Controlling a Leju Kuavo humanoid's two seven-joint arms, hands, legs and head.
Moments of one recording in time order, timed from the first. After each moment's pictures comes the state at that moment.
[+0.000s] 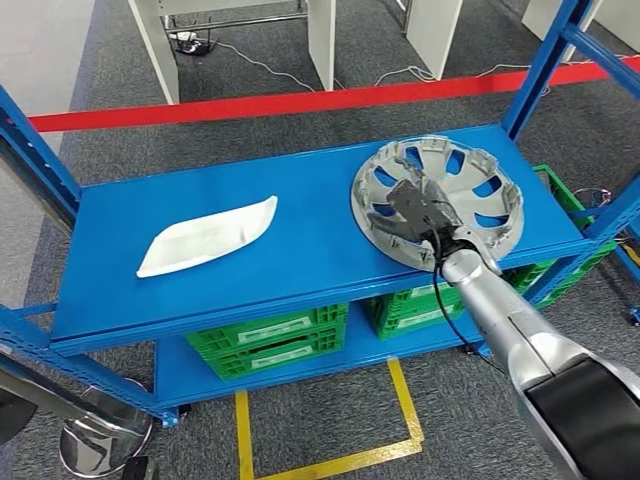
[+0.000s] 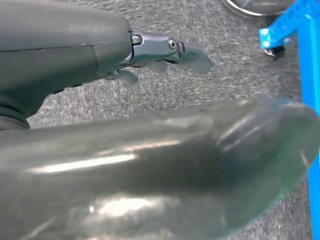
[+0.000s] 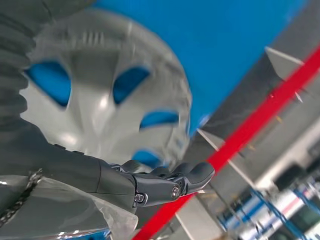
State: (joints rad) left arm -0.07 -0.07 0.04 -0.20 0.16 0.25 -0.42; right arm -0.87 -0.11 0.66 -0.55 0.27 -0.22 -0.38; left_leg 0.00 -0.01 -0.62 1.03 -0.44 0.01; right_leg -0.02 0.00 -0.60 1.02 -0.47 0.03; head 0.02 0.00
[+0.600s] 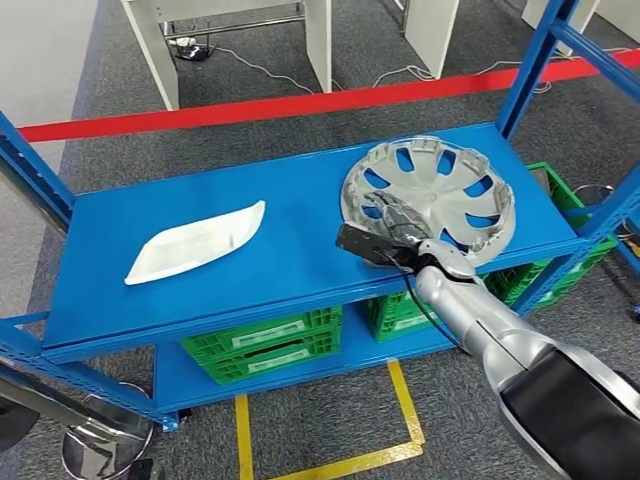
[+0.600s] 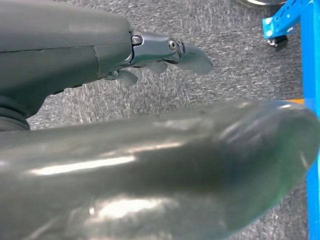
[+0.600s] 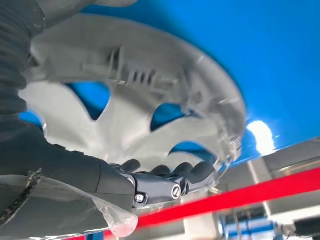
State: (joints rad) left arm -0.07 -0.09 0.03 -0.20 0.18 0.24 -0.41; right arm -0.92 -0.02 0.89 -0.40 0.56 -0.28 -0.19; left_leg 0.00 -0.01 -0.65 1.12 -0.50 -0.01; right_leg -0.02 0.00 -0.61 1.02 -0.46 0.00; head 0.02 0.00
